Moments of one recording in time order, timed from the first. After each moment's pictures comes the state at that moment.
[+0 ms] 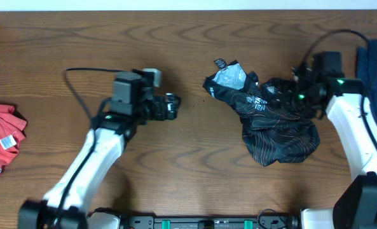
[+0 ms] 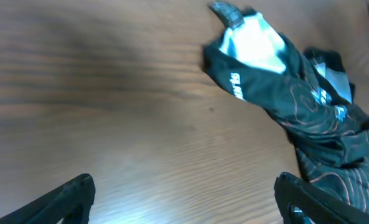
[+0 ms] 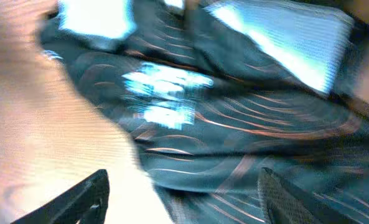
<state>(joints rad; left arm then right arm) -0.25 1.41 0.84 -0.26 0.36 -0.28 -0.02 1.57 1.19 -0.89 -0.31 0.22</state>
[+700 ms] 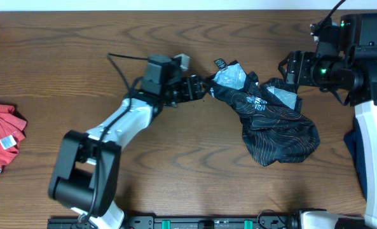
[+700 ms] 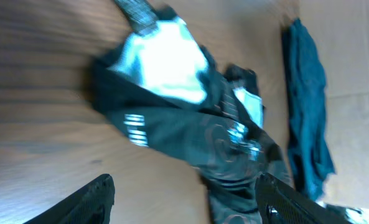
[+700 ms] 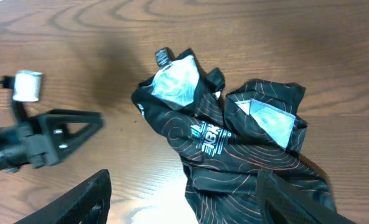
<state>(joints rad) -0.37 1.79 1.04 0.01 0.61 -0.62 0.04 1.47 1.69 -1.18 -0.25 0.18</state>
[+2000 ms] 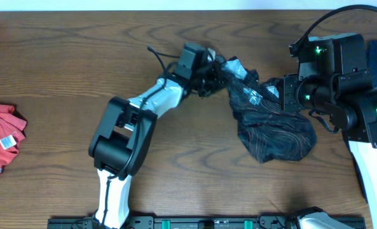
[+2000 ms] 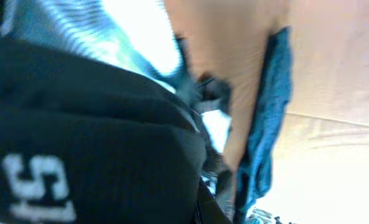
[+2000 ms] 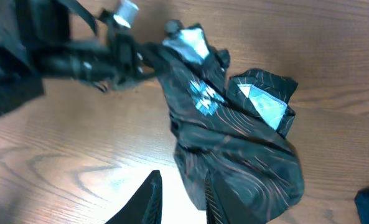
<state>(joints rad) -0.45 2.13 1.40 0.01 0.71 -0.97 0.26 1.33 1.69 -1.29 -0.06 0.17</state>
